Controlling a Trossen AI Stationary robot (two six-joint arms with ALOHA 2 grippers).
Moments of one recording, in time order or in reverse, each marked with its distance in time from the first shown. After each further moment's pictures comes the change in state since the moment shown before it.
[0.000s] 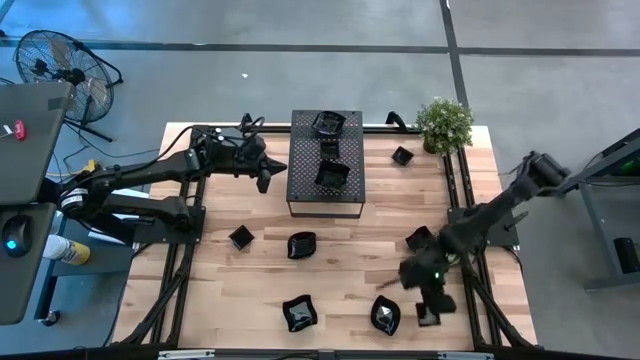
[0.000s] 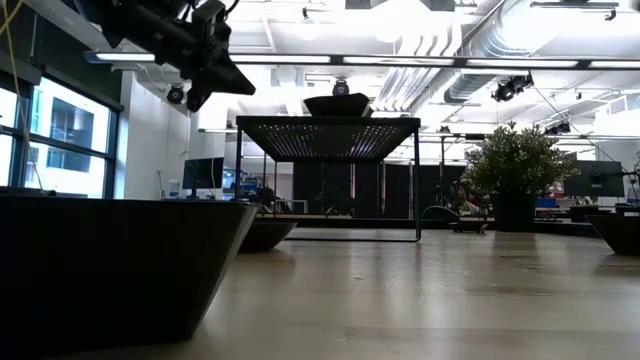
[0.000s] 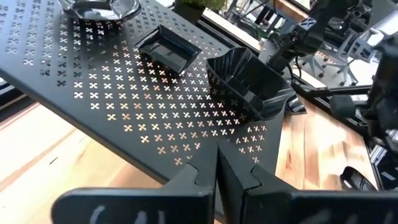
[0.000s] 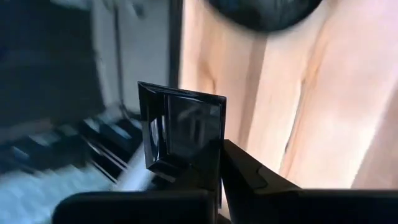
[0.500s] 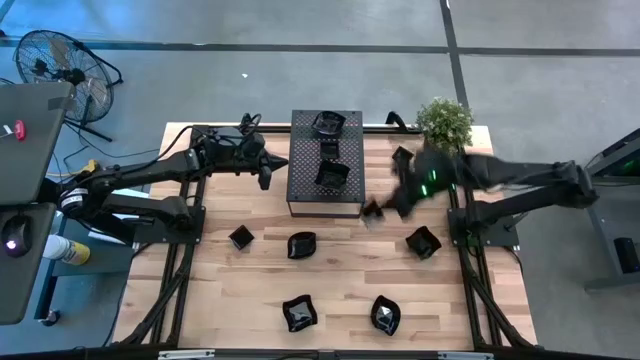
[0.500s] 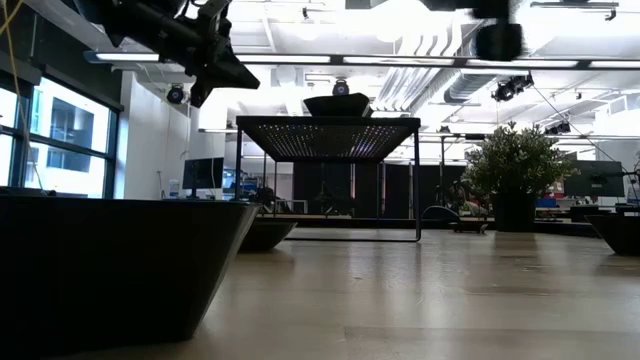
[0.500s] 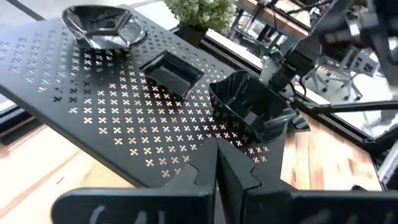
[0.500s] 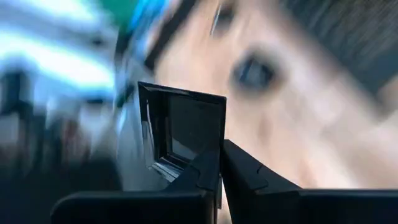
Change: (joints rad) left arm 0.000 0.000 0.000 0.061 -0.047 0.000; right arm -0.674 -0.286 0.231 -0.001 0.285 0.217
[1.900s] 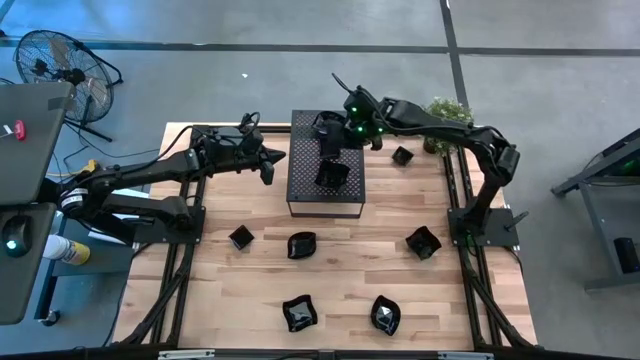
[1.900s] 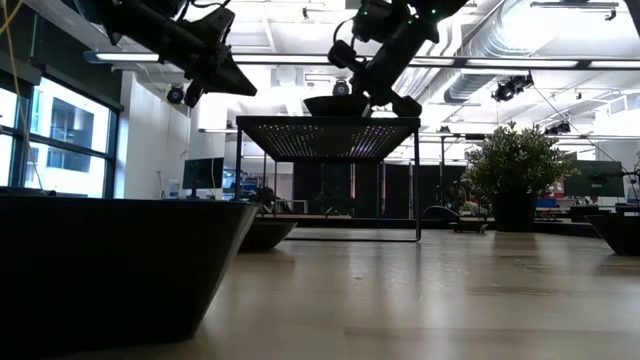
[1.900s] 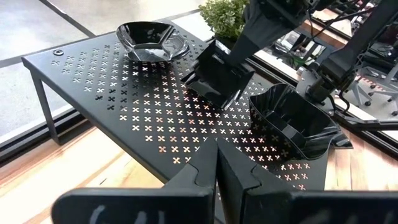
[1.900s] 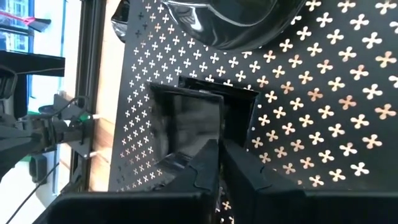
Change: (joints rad) left arm 0.000 0.000 0.000 -0.005 -0.150 0.012; right arm -0.411 0.715 0.573 -0.190 0.079 0.084
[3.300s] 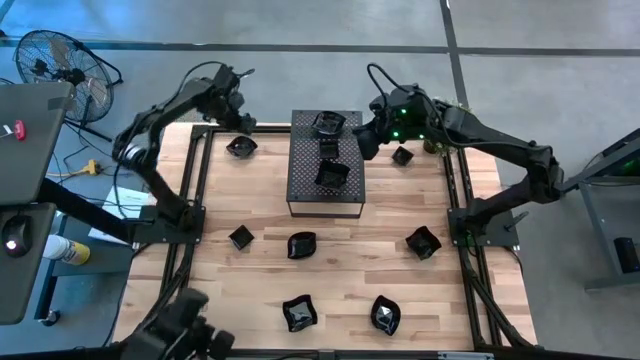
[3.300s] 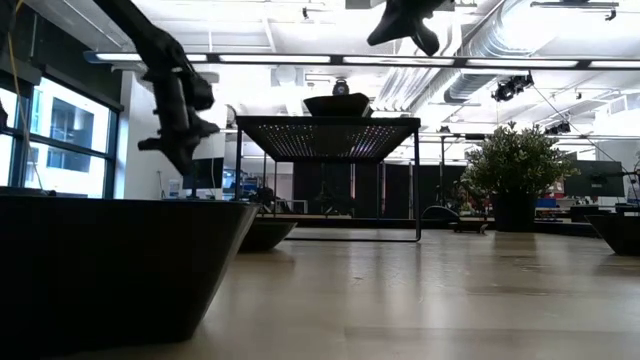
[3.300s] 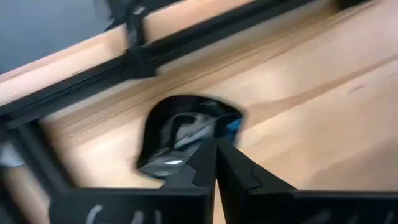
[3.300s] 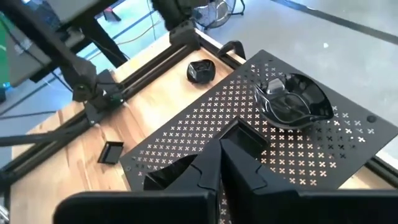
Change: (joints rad) left arm 0.724 0.634 0.566 -0.895 0.127 0.303; right arm 0.102 -0.369 -0.103 0.085 0.173 -0.593
